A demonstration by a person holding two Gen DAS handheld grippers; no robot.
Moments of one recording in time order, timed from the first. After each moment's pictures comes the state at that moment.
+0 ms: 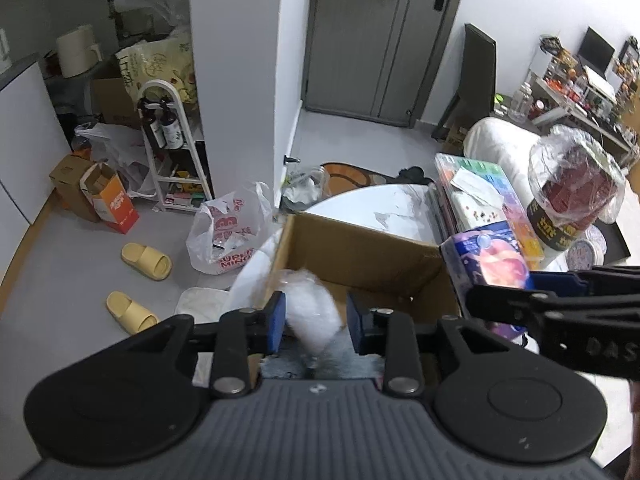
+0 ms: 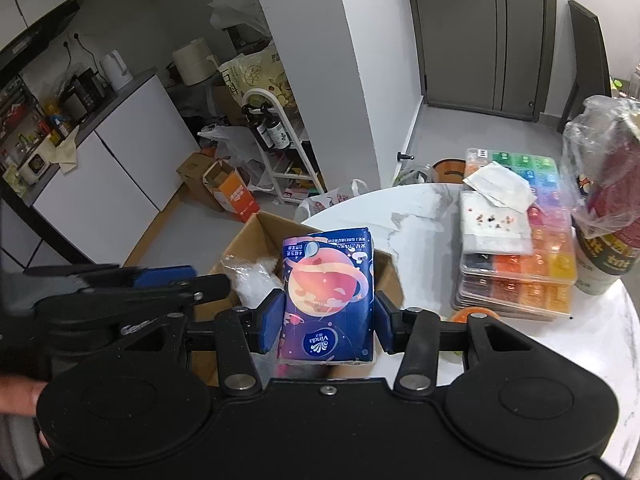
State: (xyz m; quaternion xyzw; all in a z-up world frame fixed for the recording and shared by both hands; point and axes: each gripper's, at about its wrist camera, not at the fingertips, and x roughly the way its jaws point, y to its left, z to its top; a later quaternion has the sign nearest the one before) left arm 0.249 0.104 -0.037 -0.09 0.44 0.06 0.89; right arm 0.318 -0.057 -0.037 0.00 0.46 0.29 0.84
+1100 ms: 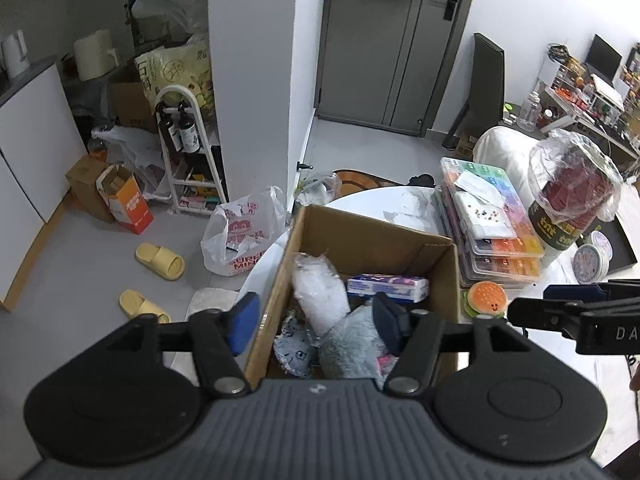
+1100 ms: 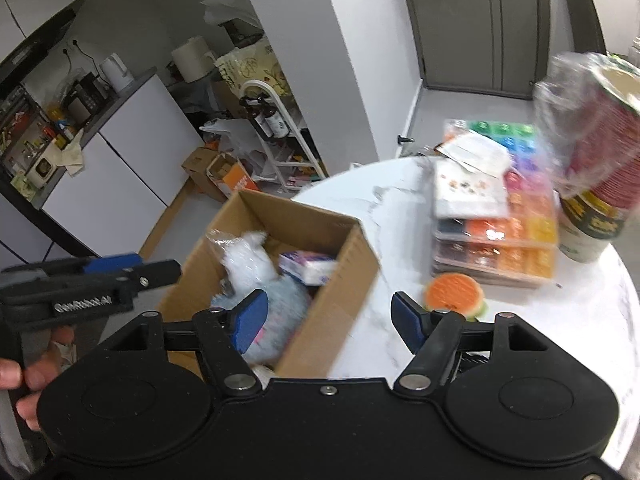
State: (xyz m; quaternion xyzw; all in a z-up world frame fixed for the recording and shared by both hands) left arm 0.224 0.093 -0.027 -0.08 0.43 0.08 0.90; right arm 0.308 -0.114 -0.044 0.02 0.47 0.29 0.83
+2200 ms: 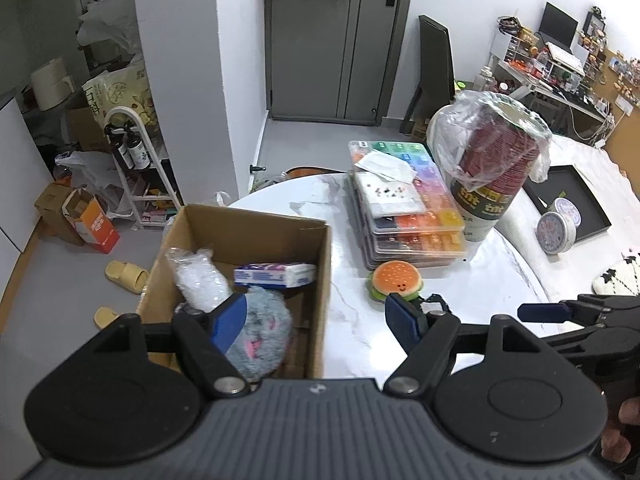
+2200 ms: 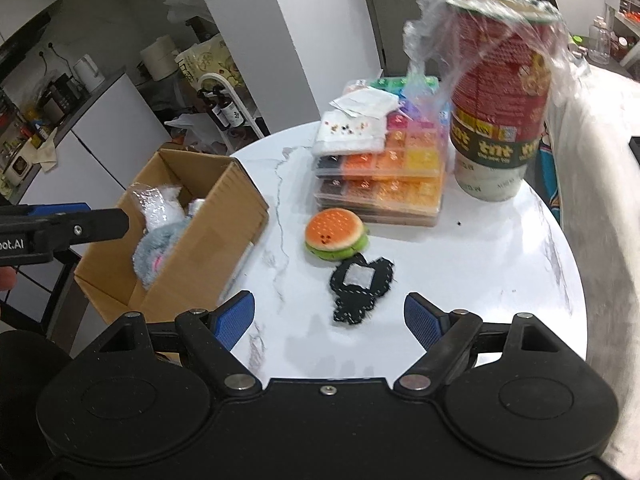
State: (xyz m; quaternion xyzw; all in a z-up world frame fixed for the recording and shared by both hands) left arm 0.227 -0.014 -0.020 -0.04 0.43 0.03 0.90; right arm 0.290 -0.218 -0.086 0.02 0.48 0.26 0.84
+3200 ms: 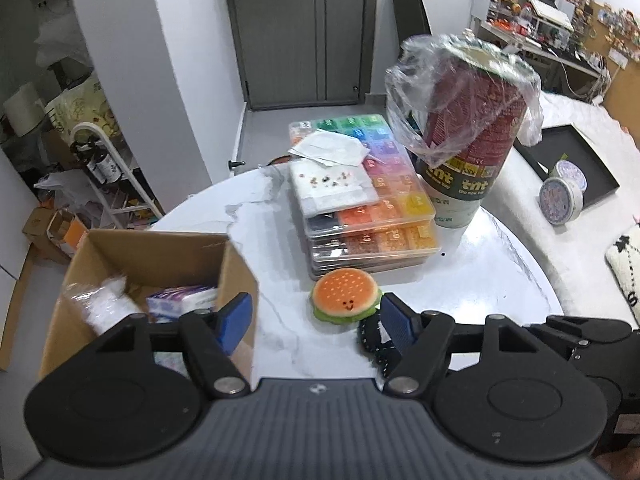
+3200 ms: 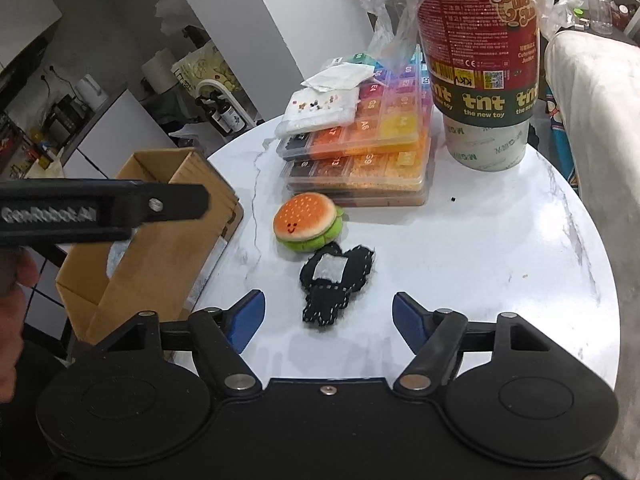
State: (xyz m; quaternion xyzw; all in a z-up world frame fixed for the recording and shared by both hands) left arm 0.289 -0.092 -0.064 0.01 0.46 0.02 0.89; right arm 0.316 -0.239 -0.136 0.06 0.48 0.28 0.83
